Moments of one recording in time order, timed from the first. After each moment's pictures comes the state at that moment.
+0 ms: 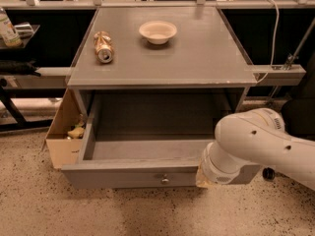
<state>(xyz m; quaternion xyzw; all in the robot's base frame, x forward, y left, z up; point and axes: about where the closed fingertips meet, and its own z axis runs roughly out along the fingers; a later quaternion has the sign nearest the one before) 0.420 -0.132 0.649 -0.70 0.71 0.03 0.11</state>
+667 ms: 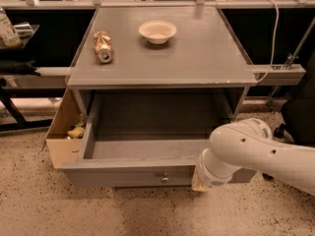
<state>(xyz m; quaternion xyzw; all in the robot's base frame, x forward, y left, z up) 0.427 -0.124 0.607 -0.69 0.71 0.04 0.11</state>
